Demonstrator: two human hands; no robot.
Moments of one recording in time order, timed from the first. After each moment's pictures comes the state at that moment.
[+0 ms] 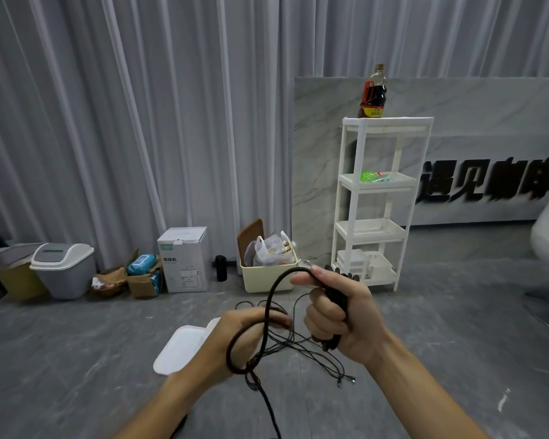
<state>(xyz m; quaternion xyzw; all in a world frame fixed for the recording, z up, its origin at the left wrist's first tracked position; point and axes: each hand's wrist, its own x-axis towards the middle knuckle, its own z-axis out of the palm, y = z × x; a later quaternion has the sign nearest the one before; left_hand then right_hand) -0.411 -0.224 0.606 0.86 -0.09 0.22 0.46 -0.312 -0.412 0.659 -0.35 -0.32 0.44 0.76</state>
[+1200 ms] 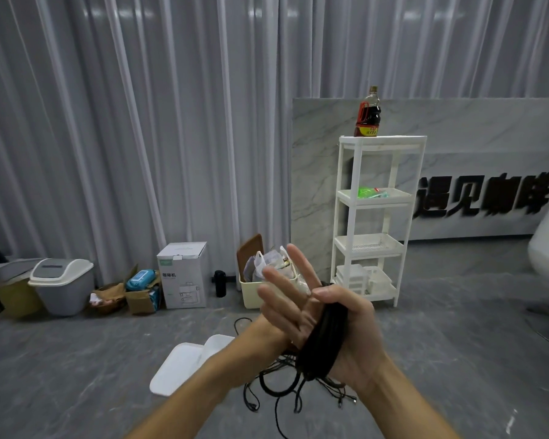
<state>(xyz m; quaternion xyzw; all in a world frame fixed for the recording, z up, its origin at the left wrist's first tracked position) -0.407 -0.285 0.635 0.84 0.01 0.03 0.54 -0.340 -0.406 0.677 -0.12 -0.34 0.51 0.78</state>
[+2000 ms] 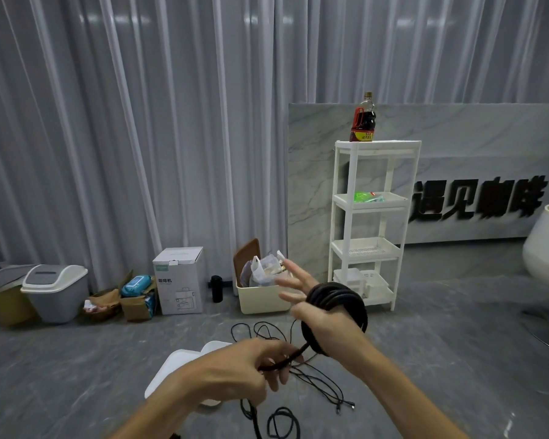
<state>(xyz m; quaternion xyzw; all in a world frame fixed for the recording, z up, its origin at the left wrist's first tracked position) -0.411 -0.242 0.659 0.91 -0.04 -0.15 0.39 -0.314 -0.402 0.671 -0.66 -0.40 0.15 0.62</state>
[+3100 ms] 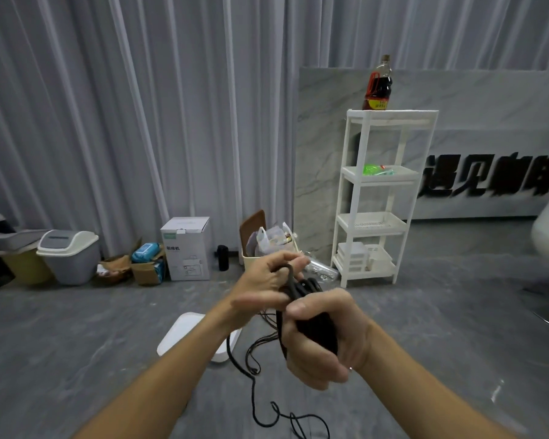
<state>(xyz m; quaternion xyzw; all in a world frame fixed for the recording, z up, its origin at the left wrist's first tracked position) -0.379 -0.257 0.661 0.78 0.02 0.15 0.61 -0.349 -0.402 0.672 -0.26 -0.50 0.67 0.49</state>
